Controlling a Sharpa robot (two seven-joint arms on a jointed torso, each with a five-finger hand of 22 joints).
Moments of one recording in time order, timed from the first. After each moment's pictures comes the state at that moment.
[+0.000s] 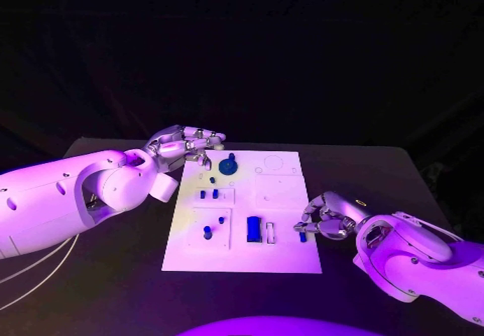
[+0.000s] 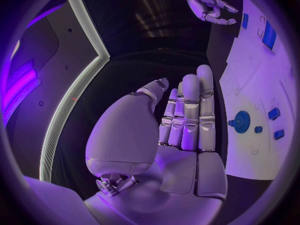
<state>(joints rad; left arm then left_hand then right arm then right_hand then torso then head) 1.21 -0.97 -0.01 1.60 -0.09 -0.08 0.22 1.36 -0.11 0.32 0.08 0.27 0.98 0.18 0.15 0.09 1.10 0.11 0.25 0.14 1.24 0.02 0.94 0.46 0.17 1.18 0.10 0.73 0.52 1.06 -1.05 -0.12 1.93 -1.44 -0.46 -0.52 1.30 0.06 -0.19 0.16 0.19 0.96 0.08 0.33 0.43 1.45 0.00 1.37 1.34 1.47 -0.07 1.55 1.31 0.04 1.47 0.03 1.46 1.31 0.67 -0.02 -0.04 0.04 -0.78</state>
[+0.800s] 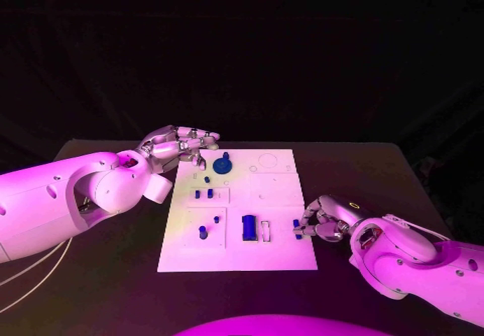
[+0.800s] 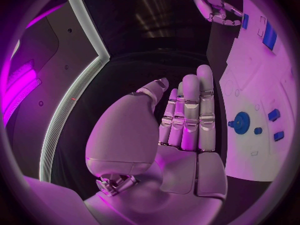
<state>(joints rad) 1.21 -0.97 -0.01 1.59 -0.09 -0.08 0.22 1.36 -0.11 0.32 0.08 0.27 0.97 0.19 0.15 0.09 1.10 0.11 0.25 0.14 1.24 0.02 0.94 0.46 0.17 1.18 0.10 0.73 0.52 1.00 -1.02 -0.12 1.85 -1.52 -0.47 -0.50 1.30 0.05 -0.17 0.17 0.22 1.03 0.07 0.30 0.40 1.45 0.00 1.37 1.34 1.47 -0.07 1.55 1.31 0.04 1.46 0.03 1.46 1.31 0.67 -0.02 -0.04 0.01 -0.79</state>
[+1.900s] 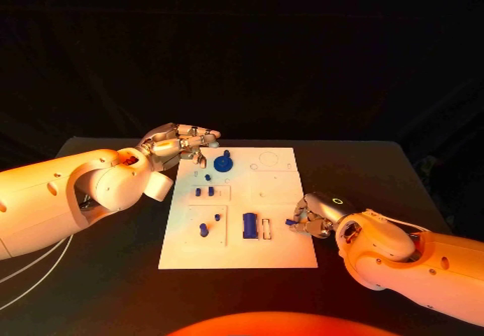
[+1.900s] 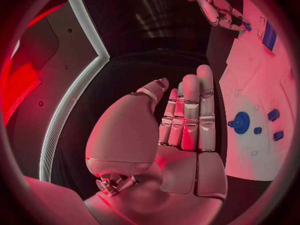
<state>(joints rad) 1.21 -0.97 -0.01 1.60 -0.09 -0.08 0.22 1.36 -0.11 0.32 0.08 0.27 0.97 0.19 0.15 0.09 1.10 0.11 0.25 0.14 1.24 0.02 0.94 0.46 0.17 1.18 0.10 0.73 0.52 0.99 -0.93 -0.11 1.79 -1.69 -0.39 -0.54 1.43 0.01 -0.05 0.06 0.17 1.07 0.06 0.27 0.37 1.44 0.00 1.35 1.50 1.47 -0.08 1.55 1.31 0.04 1.46 0.03 1.47 1.31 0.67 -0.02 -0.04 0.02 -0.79</state>
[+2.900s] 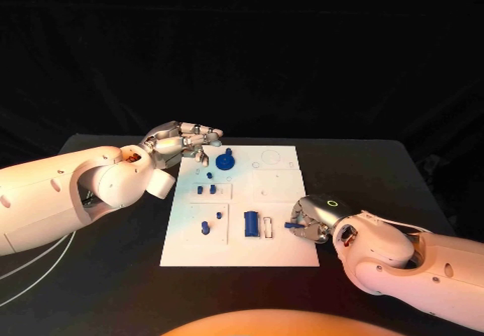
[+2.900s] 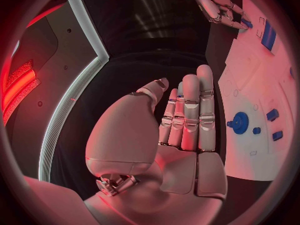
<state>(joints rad) 1.21 -0.97 -0.01 1.60 -0.09 -0.08 0.21 1.36 -0.11 0.32 0.08 0.27 0.97 0.19 0.15 0.09 1.10 0.11 0.26 0.14 1.24 0.02 0.94 0.46 0.17 1.18 0.10 0.72 0.52 1.00 -0.92 -0.12 1.84 -1.74 -0.33 -0.57 1.42 -0.01 0.10 0.11 0.43 1.08 0.09 0.24 0.35 1.44 0.00 1.33 1.43 1.47 -0.07 1.56 1.31 0.04 1.47 0.03 1.46 1.31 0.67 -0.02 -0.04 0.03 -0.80</state>
